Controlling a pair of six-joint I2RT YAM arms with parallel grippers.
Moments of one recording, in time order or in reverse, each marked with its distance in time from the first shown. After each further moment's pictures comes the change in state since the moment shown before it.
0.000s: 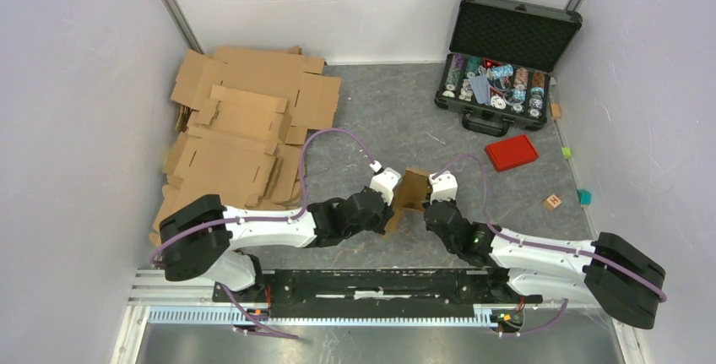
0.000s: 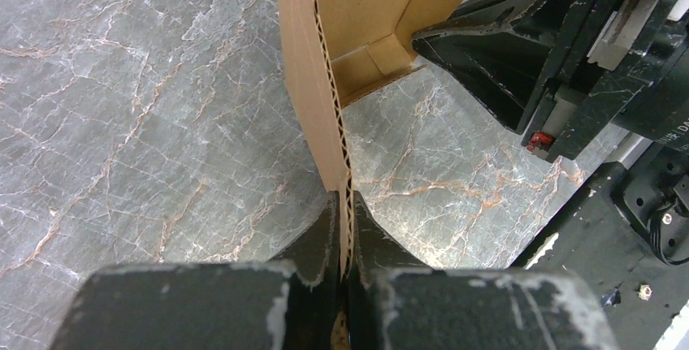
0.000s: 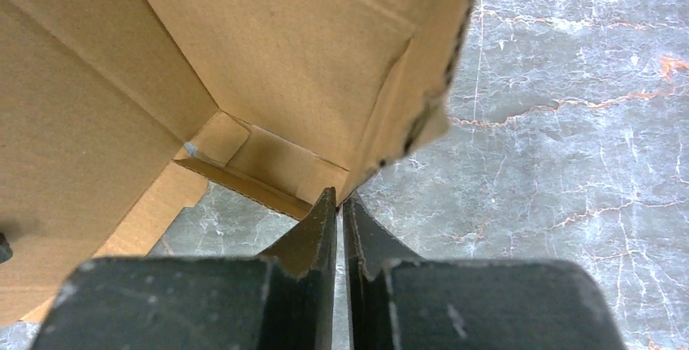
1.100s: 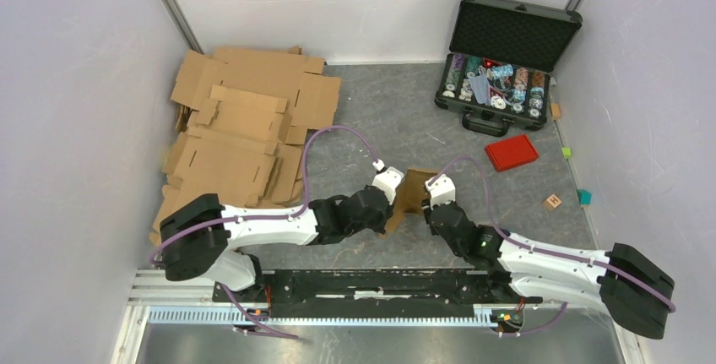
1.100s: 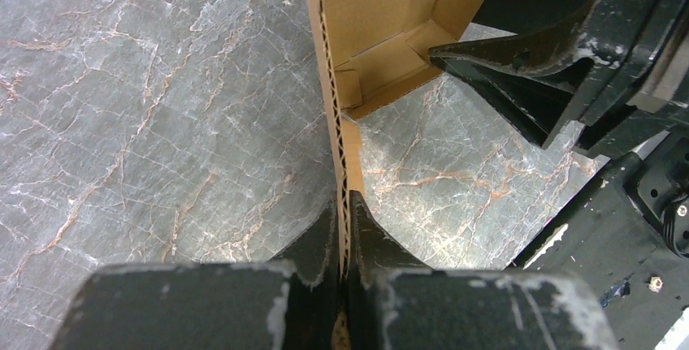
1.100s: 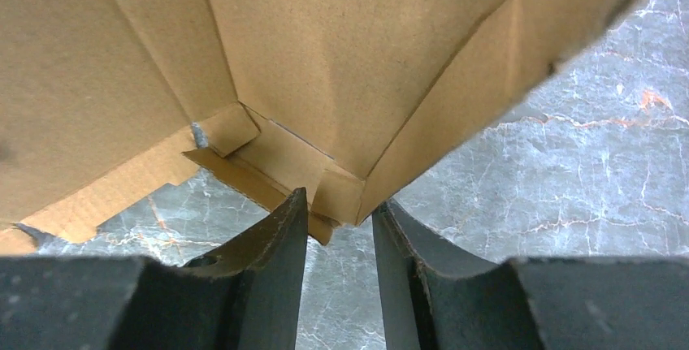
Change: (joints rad) left arm 0.002 0.003 0.050 -0.103 -0.005 0.010; right arm 0.000 -0.098 -0.027 -0.059 -0.046 -0.154
